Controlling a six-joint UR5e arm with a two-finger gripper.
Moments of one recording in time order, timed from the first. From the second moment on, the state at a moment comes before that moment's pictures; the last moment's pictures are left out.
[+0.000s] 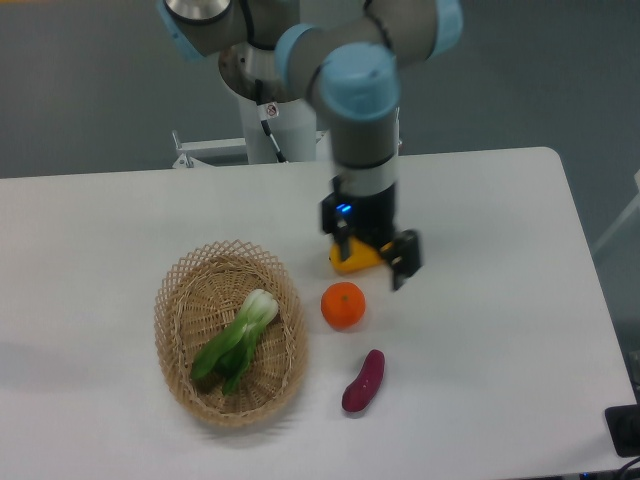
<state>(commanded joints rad) 2.33 -1.80 -1.79 -0.83 1.53 0.99</state>
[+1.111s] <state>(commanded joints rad) 2.17 -1.95 -1.85 -0.77 1.53 0.78</state>
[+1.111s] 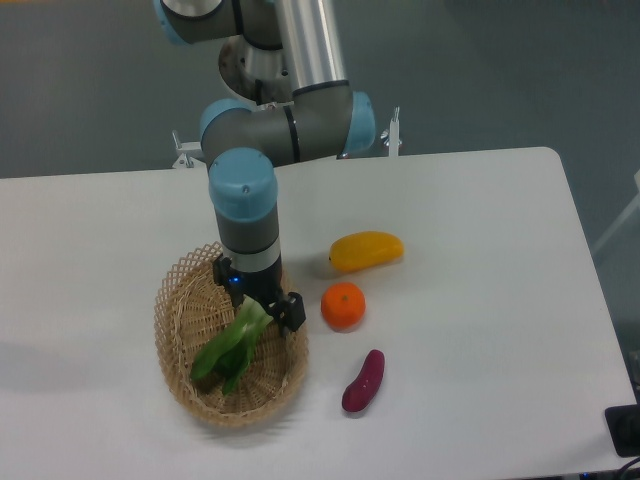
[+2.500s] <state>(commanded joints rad) 2.13 -2.02 -1.86 -0.70 1.57 0.71</state>
